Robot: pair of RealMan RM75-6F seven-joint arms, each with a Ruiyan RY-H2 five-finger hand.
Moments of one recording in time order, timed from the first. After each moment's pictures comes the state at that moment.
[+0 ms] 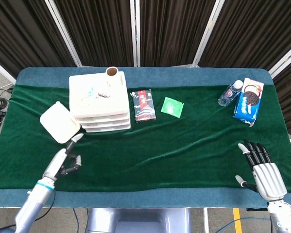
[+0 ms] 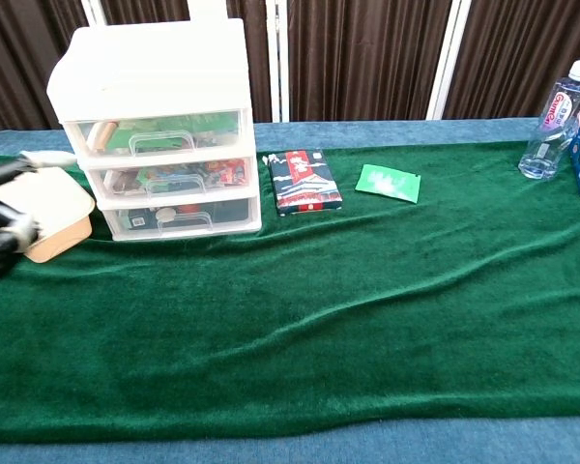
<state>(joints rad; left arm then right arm) -0.34 -1.38 -0.06 -1.68 1.46 1.12 -0.56 0.10 -1.16 0.01 -1.58 -1.67 1.55 0.06</state>
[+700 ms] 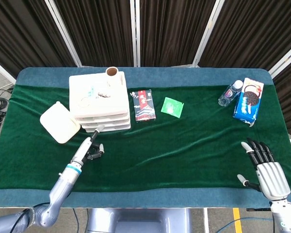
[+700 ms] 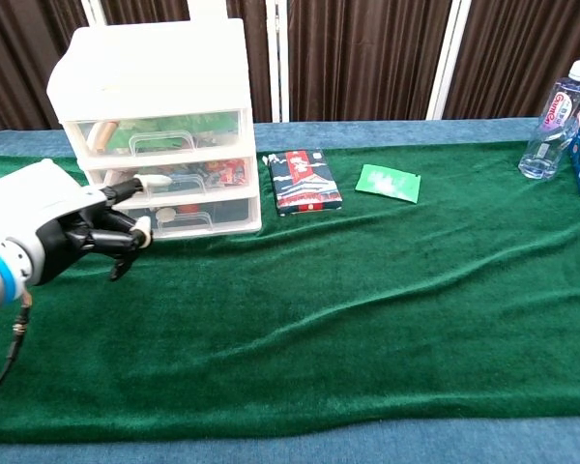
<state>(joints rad) -0.50 -1.63 -0.21 -1.51 1.18 0.93 -0.47 0.10 -1.13 0.01 -1.58 -1.67 1.56 0.12</state>
